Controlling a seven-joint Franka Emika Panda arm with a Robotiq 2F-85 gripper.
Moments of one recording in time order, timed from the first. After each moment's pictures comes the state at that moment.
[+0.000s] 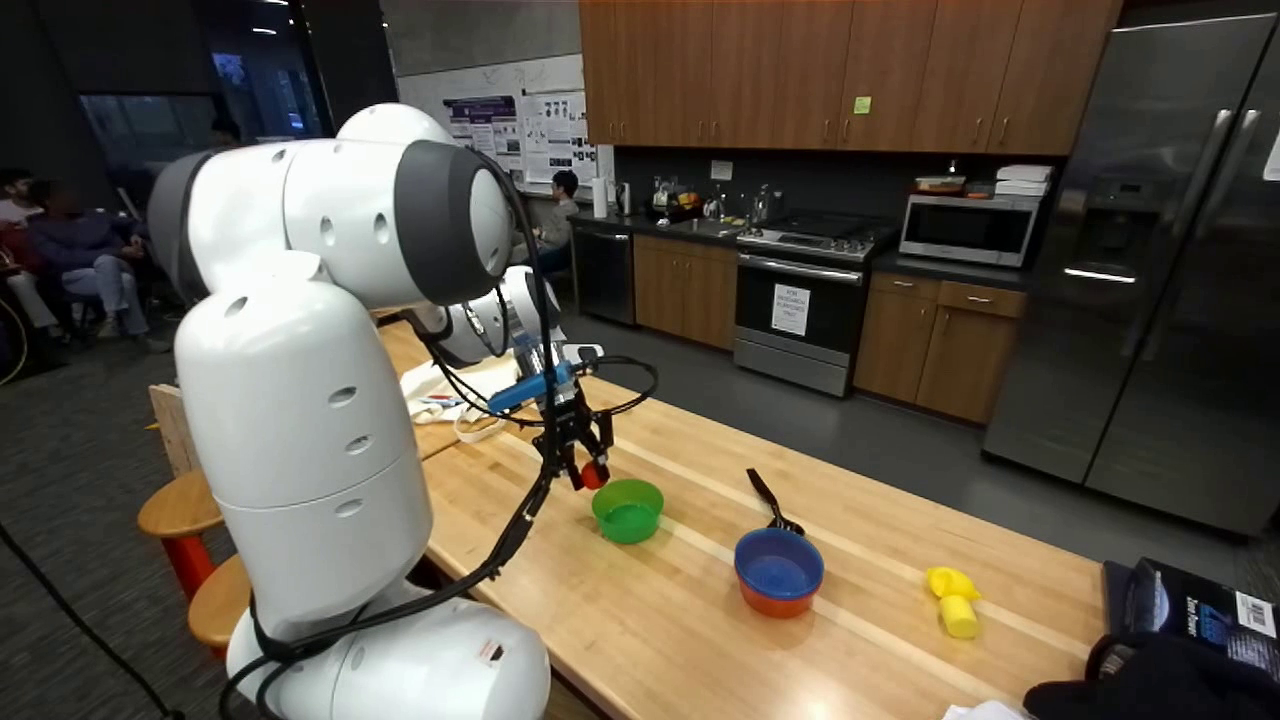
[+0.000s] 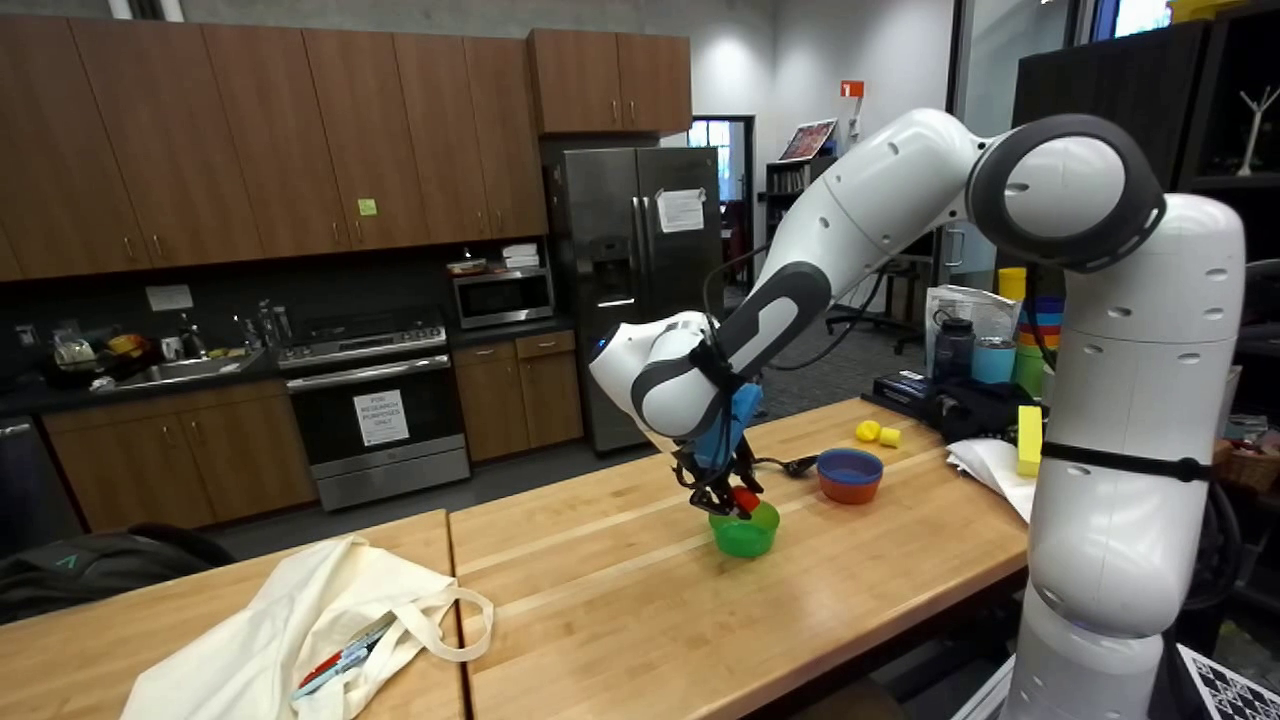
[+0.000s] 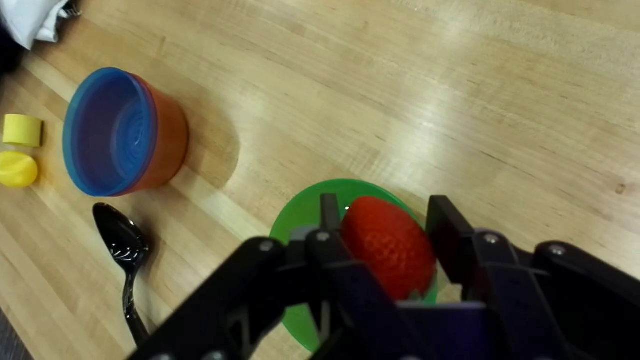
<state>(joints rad) 0.23 0.01 0.23 -2.23 -0.39 1.74 0.39</state>
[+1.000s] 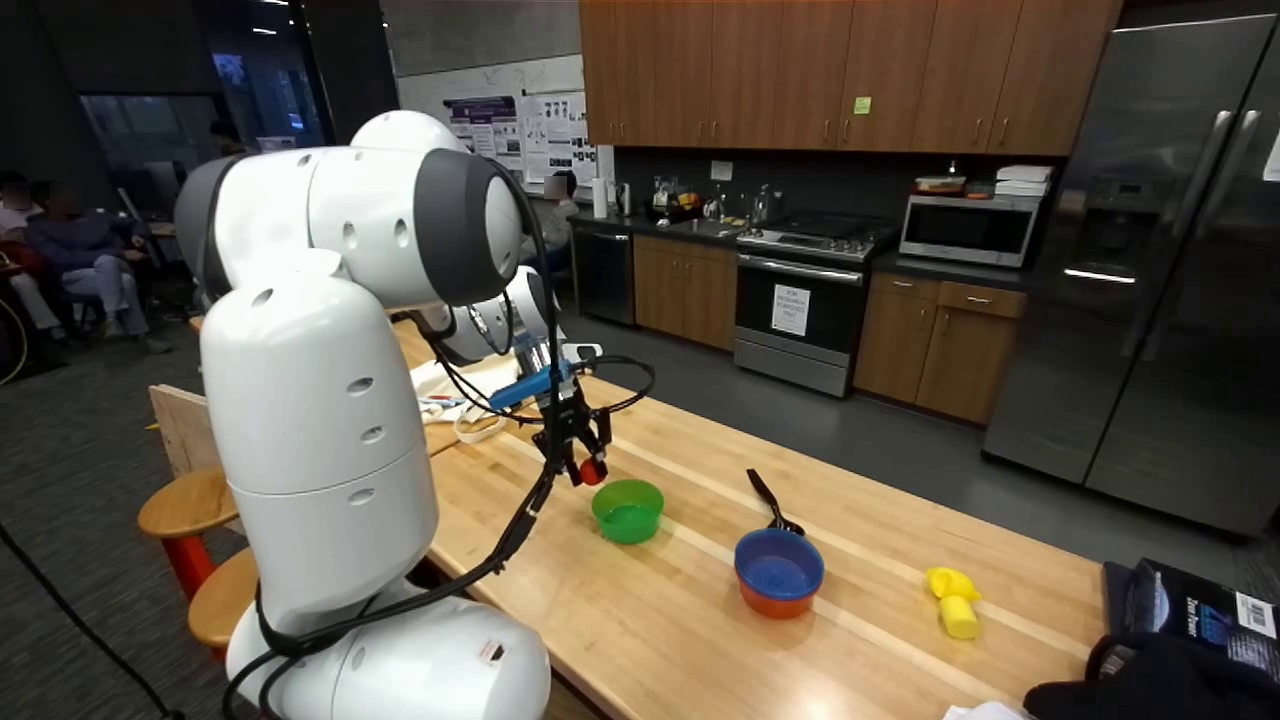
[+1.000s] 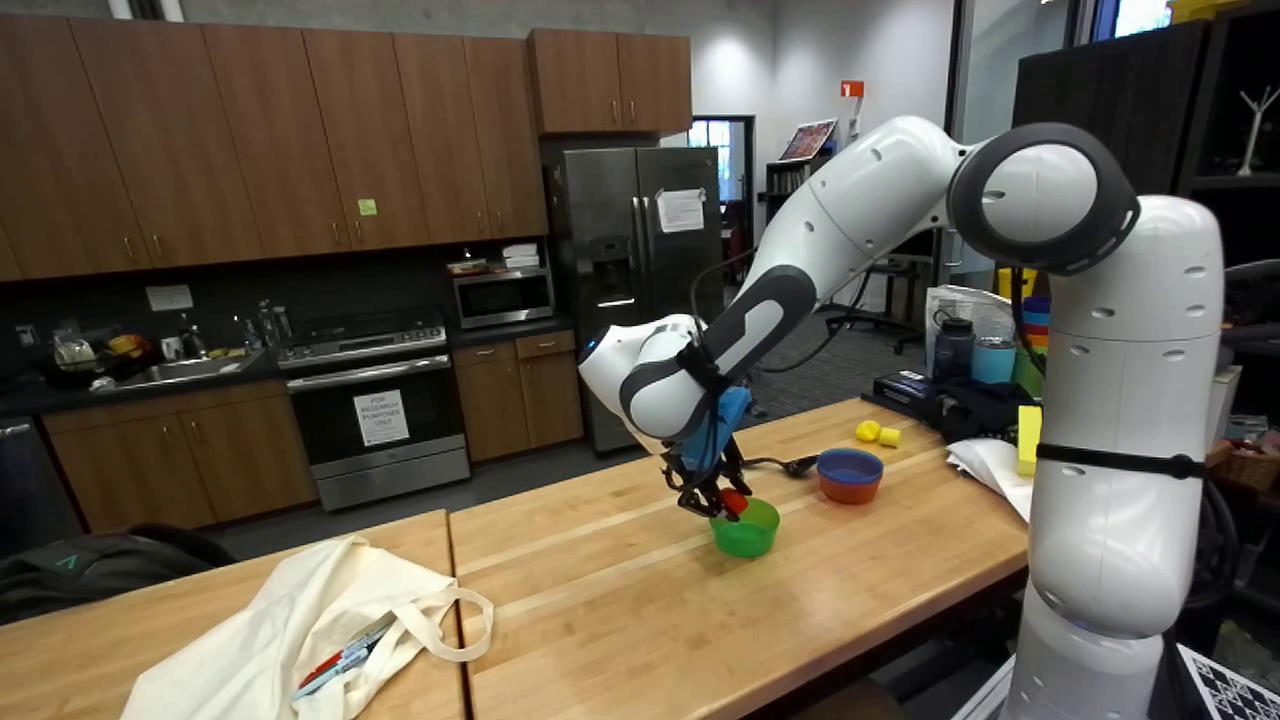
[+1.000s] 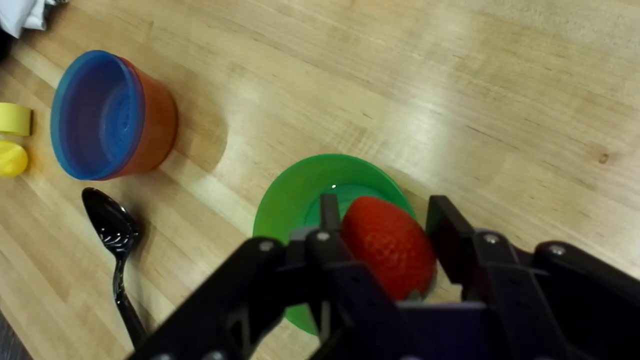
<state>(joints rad) 0.23 0.06 0.24 -2.18 -0.39 1.75 0.41</state>
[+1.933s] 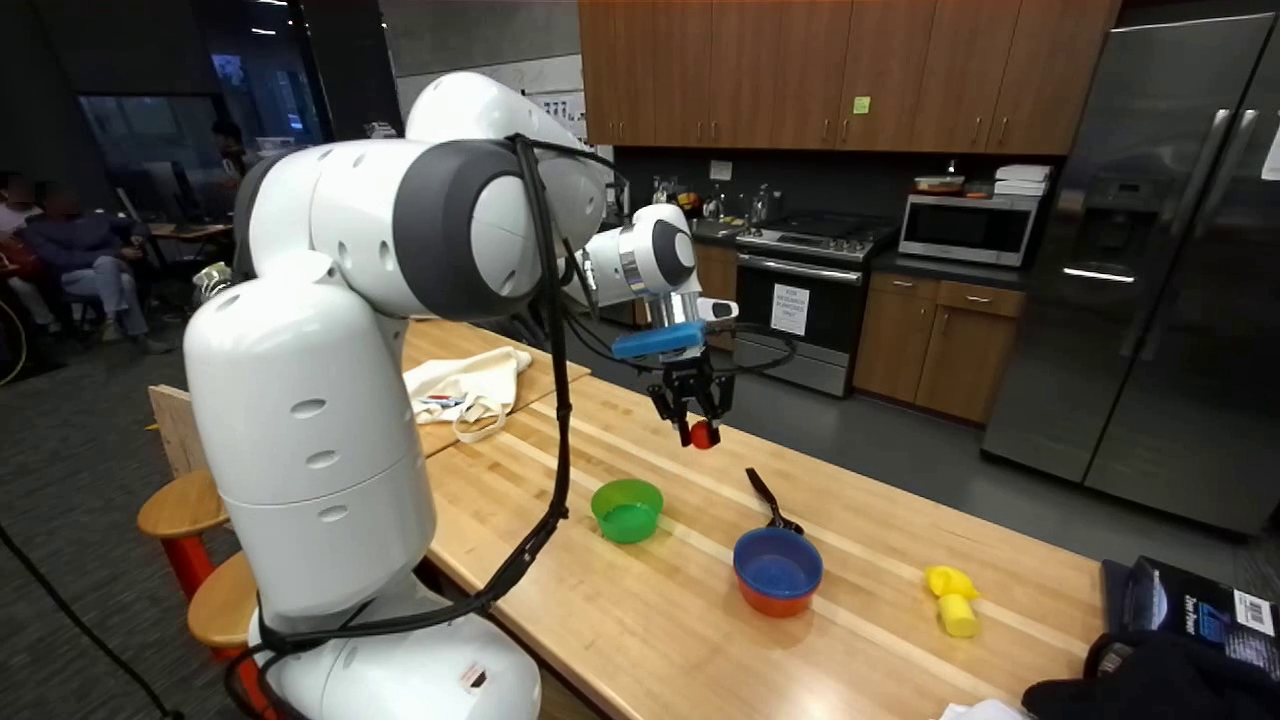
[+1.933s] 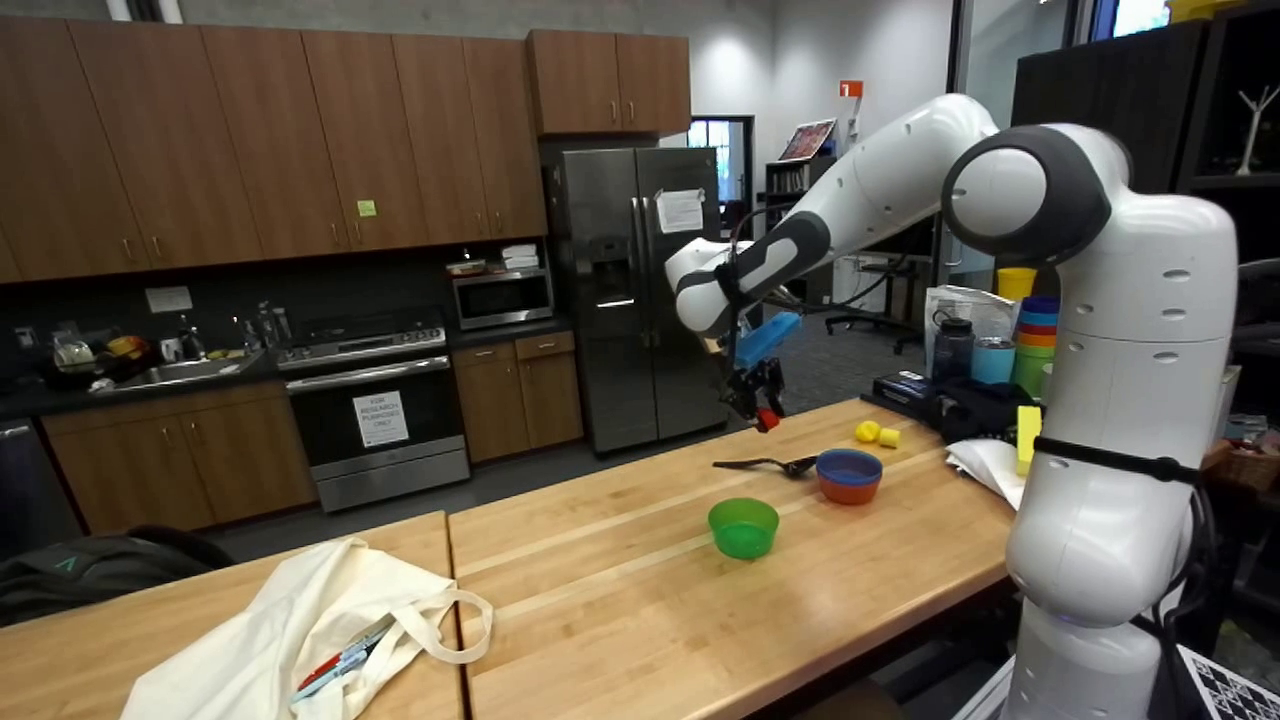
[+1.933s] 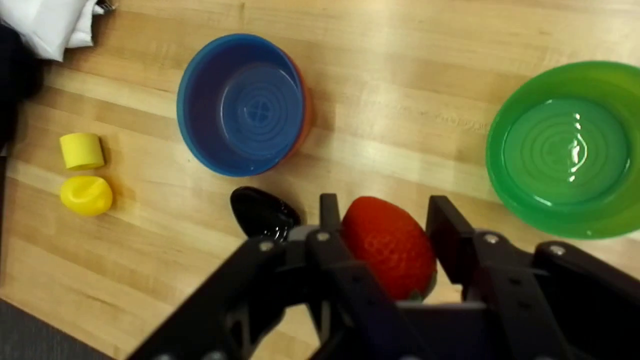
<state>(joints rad) 0.03 0.03 0.03 -2.02 -0.33 1.76 0.17</state>
